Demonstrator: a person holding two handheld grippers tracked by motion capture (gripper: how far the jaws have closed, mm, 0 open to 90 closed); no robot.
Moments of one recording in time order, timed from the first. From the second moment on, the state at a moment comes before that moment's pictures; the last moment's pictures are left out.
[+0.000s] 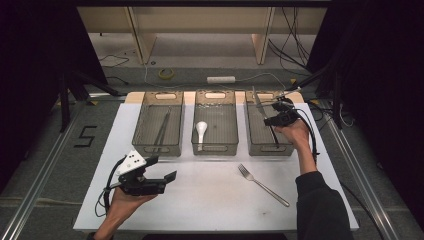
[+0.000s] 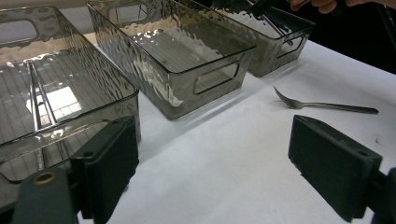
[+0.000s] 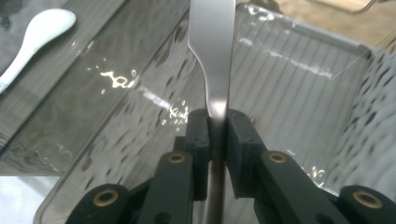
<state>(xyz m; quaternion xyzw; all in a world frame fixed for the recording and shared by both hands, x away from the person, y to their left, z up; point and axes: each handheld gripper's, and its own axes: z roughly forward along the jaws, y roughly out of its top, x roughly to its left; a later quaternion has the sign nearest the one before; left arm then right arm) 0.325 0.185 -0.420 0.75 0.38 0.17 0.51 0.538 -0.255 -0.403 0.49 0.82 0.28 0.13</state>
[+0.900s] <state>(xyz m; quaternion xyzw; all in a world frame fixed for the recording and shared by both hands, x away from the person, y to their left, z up) 0.325 0.185 -0.420 0.75 0.38 0.17 0.51 0.541 -0.249 -0.420 0.50 0.82 0.25 0.14</state>
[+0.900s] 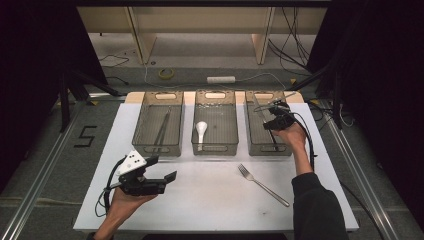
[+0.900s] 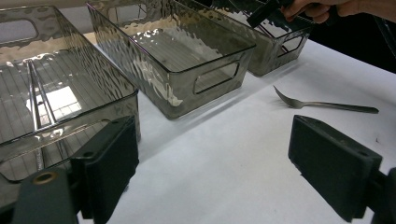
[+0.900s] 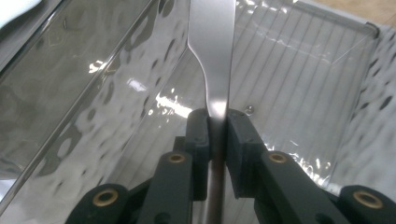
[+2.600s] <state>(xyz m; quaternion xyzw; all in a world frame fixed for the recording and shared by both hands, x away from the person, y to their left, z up) 0.324 0.188 -0.419 0.74 0.38 0.18 0.52 0.420 -0.213 -0.375 0.35 0.88 0.29 0.13</state>
